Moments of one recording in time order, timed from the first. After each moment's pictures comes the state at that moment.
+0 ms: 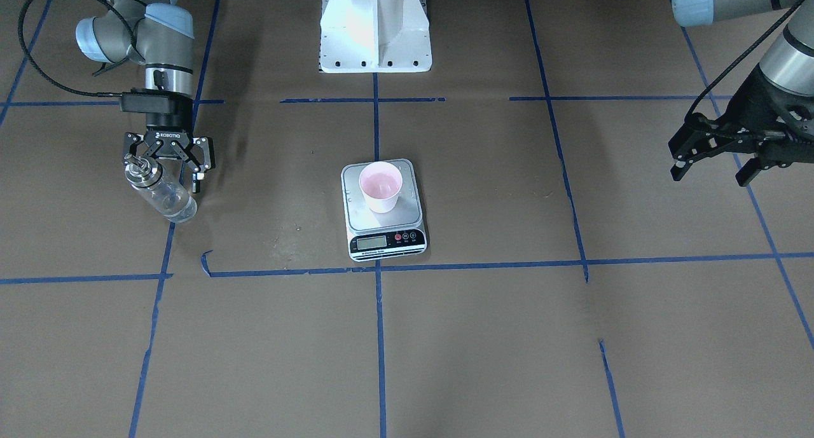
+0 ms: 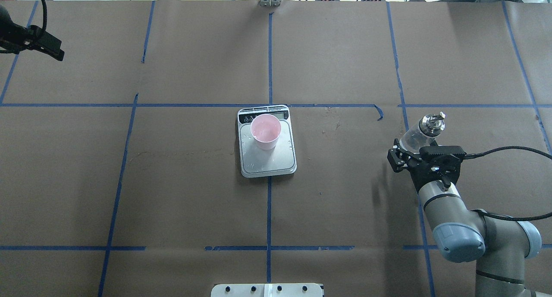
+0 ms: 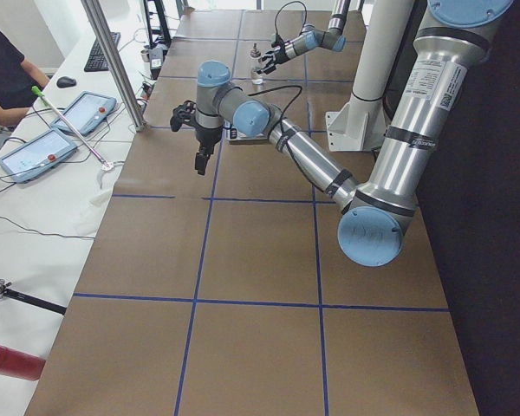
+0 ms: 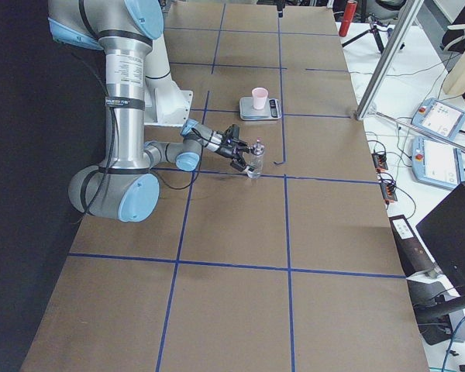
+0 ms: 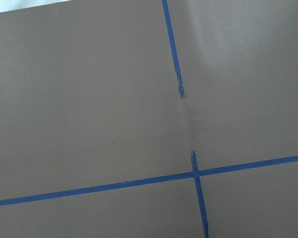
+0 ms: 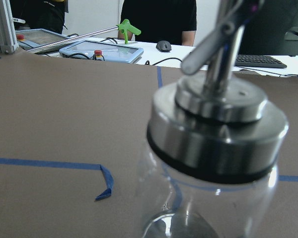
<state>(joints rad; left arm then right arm) -1.17 -1.88 -1.95 -1.49 -2.15 -0.53 0.25 -1.60 1.77 -0.89 0.70 1.33</state>
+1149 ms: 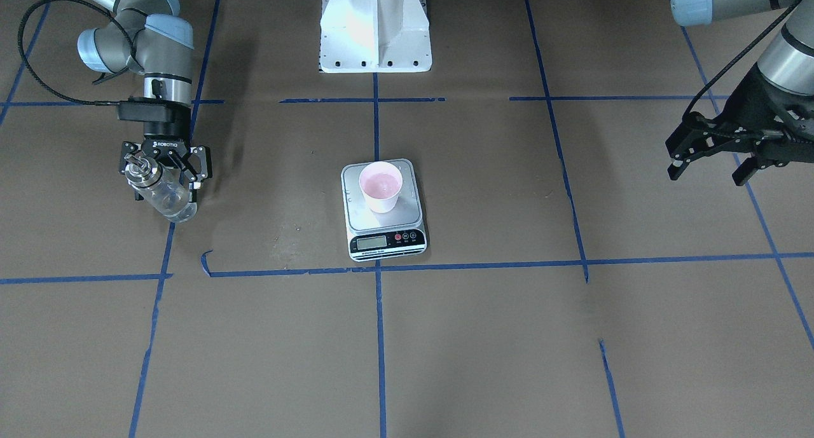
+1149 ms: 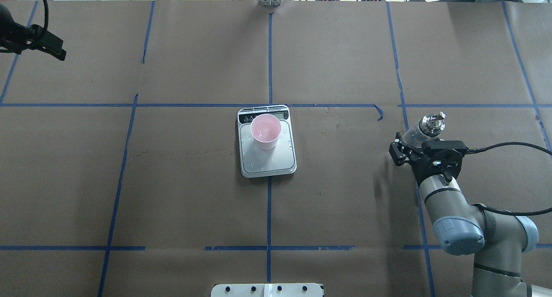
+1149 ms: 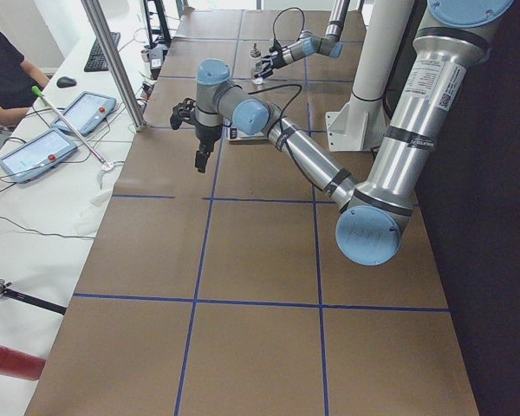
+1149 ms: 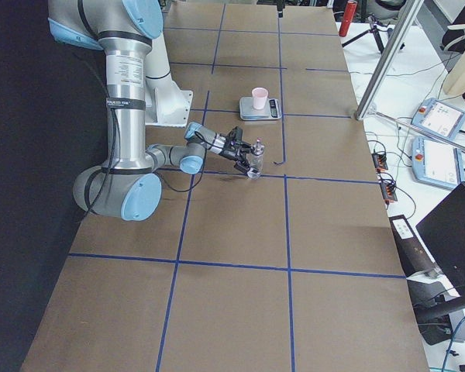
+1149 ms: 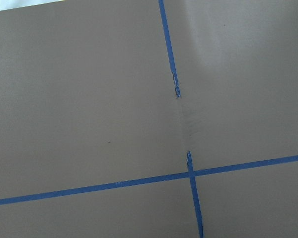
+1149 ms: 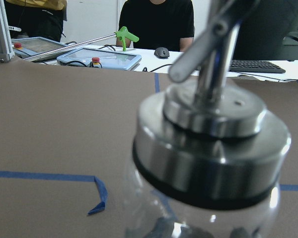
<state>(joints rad) -1.17 -1.88 -1.95 -1.49 -2.16 -0.54 0.28 -1.59 1.74 -0.83 0.69 1.32</state>
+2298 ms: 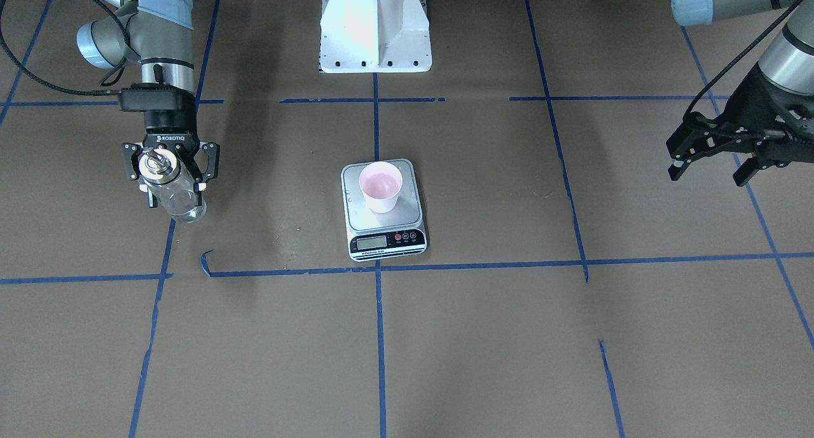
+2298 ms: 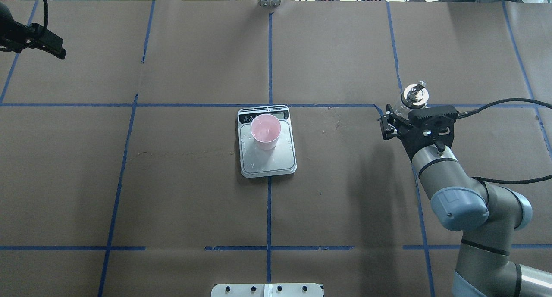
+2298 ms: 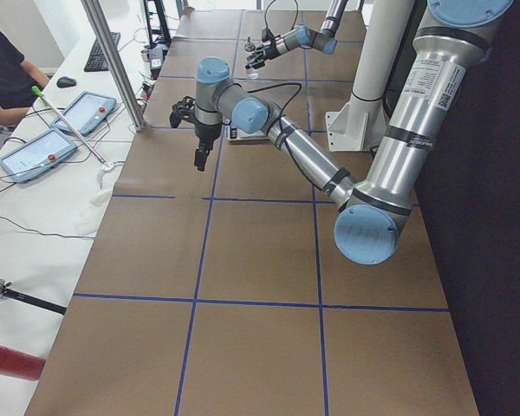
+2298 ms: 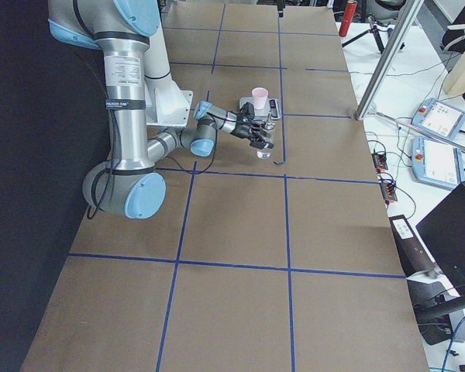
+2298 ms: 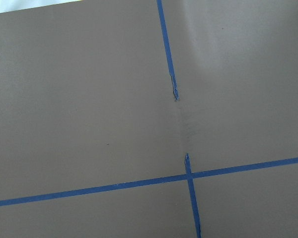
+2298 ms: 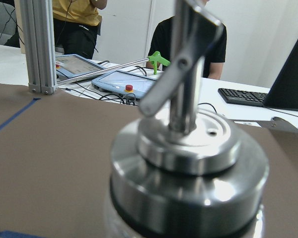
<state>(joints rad) -1.17 -1.88 -1.95 -1.49 -2.16 -0.54 0.39 -1.49 1.85 -0.83 0.79 1.00</state>
